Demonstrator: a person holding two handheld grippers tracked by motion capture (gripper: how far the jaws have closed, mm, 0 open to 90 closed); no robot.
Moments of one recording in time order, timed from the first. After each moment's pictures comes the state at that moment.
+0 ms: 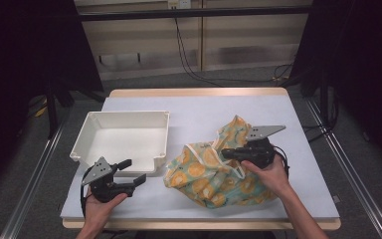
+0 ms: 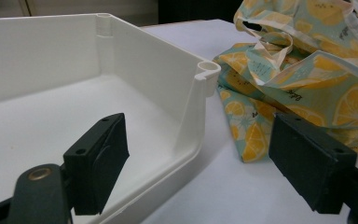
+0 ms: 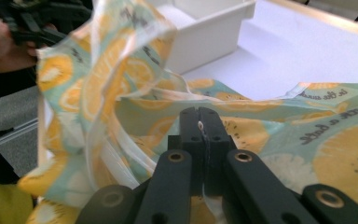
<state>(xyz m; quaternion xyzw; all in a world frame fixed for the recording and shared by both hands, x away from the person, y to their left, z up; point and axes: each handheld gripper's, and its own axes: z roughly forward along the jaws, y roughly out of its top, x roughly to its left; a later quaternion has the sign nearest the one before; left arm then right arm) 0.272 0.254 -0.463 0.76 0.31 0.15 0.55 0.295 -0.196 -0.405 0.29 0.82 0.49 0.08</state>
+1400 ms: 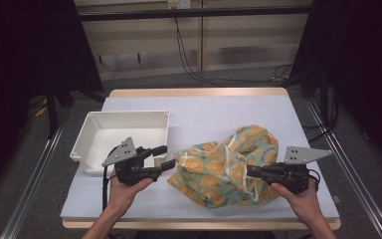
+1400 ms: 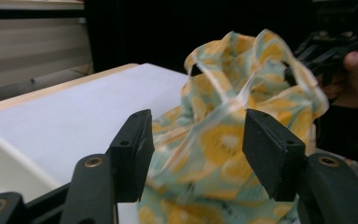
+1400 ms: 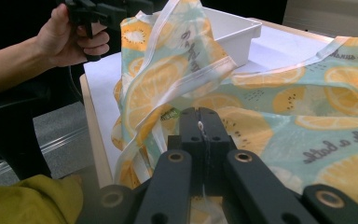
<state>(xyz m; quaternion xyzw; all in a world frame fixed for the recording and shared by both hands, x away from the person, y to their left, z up) 0.285 0.174 -0.396 0.76 0.20 0.08 0.62 0.222 -0.245 -0.395 0.28 0.78 0.55 0.09</state>
